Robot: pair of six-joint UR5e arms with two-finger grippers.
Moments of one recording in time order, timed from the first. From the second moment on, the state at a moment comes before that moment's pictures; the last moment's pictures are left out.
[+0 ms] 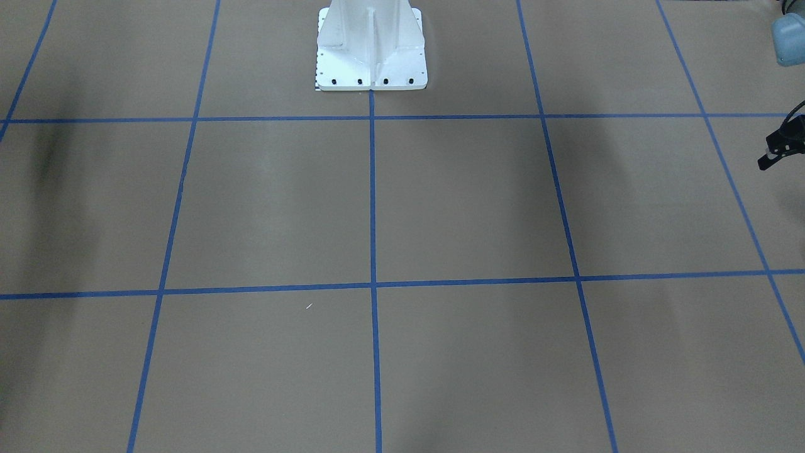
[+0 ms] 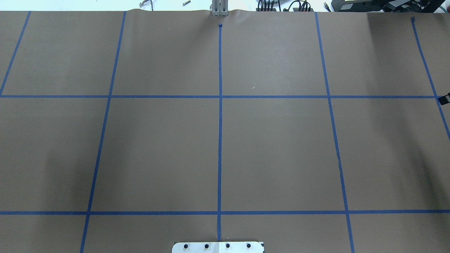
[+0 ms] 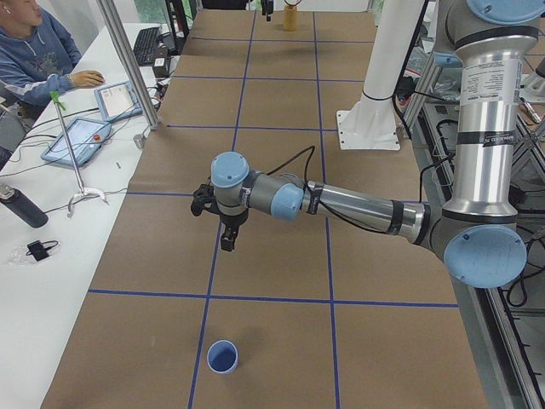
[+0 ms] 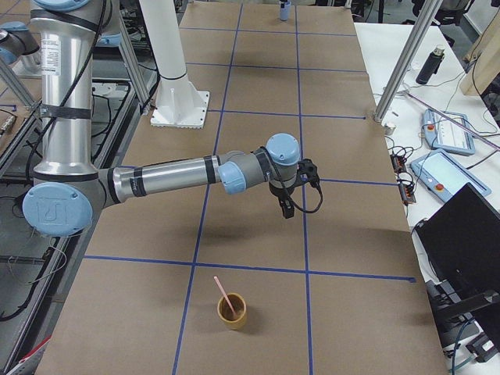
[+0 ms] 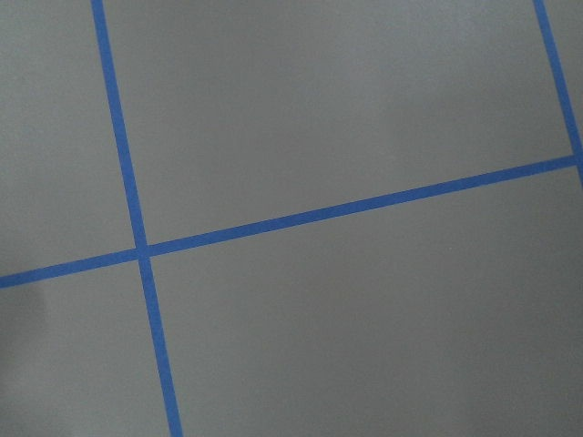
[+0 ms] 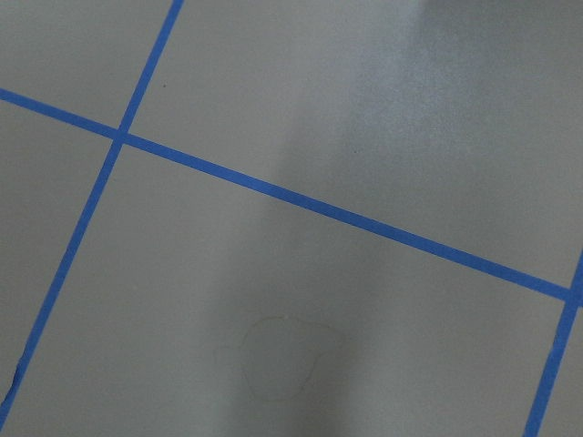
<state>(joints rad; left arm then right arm) -1.39 -1.53 -1.78 -1.71 -2.40 -0.13 1.35 -1.65 1.82 -1.30 2.41 0.11</state>
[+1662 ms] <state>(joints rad) -1.69 -1.67 -1.16 -1.94 -2.41 0.09 1.31 -1.67 1.80 -1.20 2.43 0.22</state>
